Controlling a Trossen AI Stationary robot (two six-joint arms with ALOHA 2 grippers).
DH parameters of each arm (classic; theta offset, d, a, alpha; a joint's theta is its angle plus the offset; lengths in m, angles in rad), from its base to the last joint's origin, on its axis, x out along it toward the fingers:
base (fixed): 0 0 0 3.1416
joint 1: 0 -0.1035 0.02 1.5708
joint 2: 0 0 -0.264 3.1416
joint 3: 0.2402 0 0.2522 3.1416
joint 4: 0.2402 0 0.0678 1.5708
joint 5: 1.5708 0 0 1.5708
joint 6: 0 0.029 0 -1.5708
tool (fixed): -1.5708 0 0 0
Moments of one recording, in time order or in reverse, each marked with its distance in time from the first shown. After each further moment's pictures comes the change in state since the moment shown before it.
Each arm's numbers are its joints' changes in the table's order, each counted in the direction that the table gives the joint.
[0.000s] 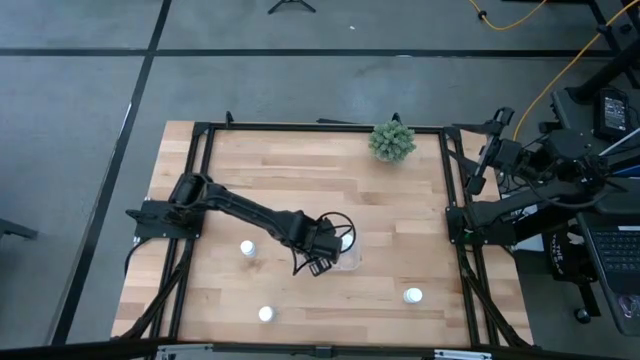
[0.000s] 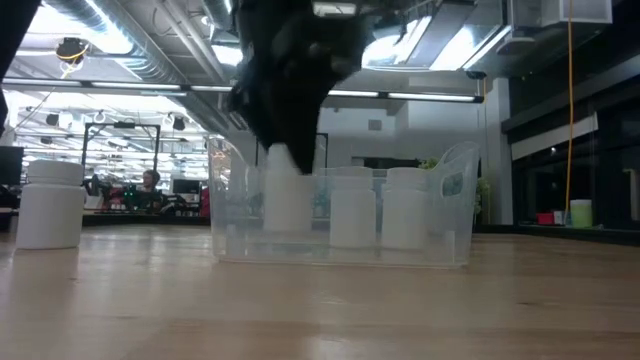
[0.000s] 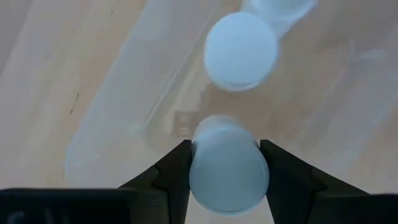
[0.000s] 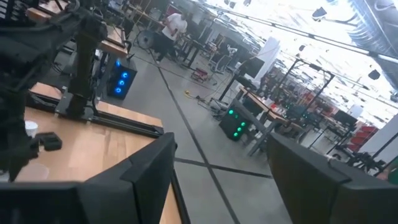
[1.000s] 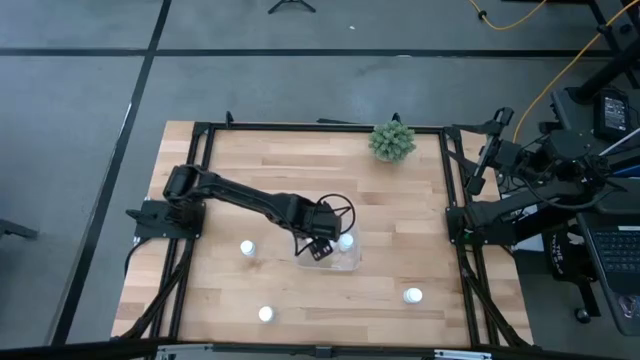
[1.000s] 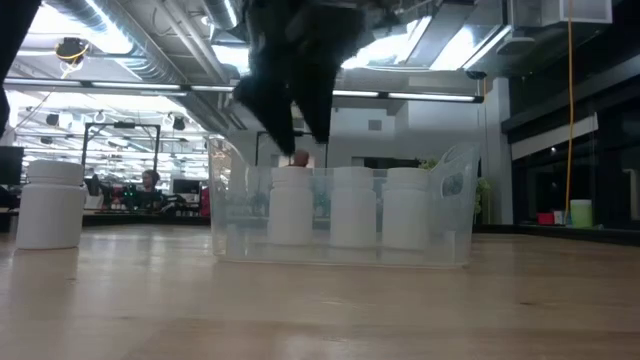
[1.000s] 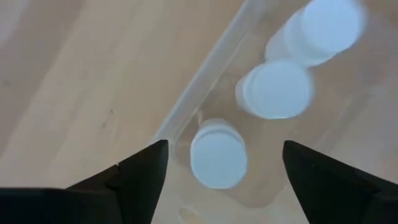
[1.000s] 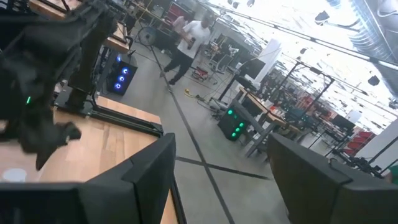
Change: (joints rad) left arm -0.087 -0.079 -0.020 -0.008 -0.039 0.044; right arm 0.000 0.000 0.000 0.012 0.001 -0.037
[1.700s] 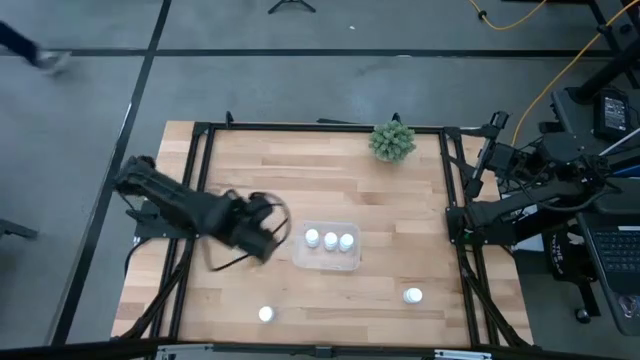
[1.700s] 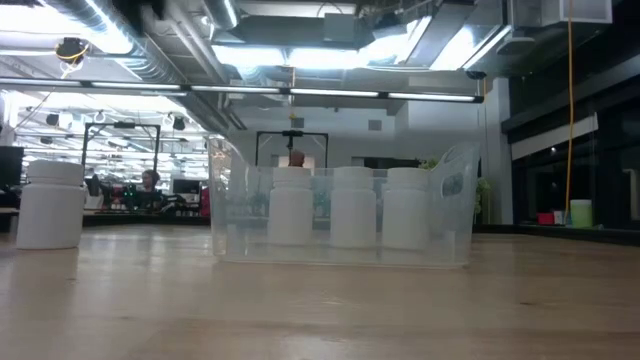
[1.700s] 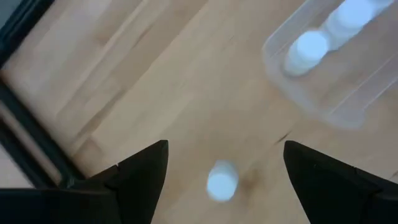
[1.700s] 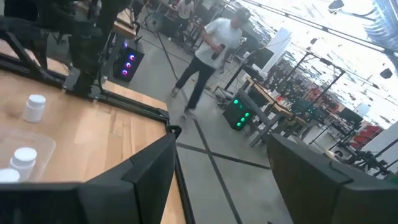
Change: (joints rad) left arm 0.288 -0.387 -0.039 0.577 0.246 -0.495; right arm 0.000 0.001 0.000 0.078 0.000 0.030
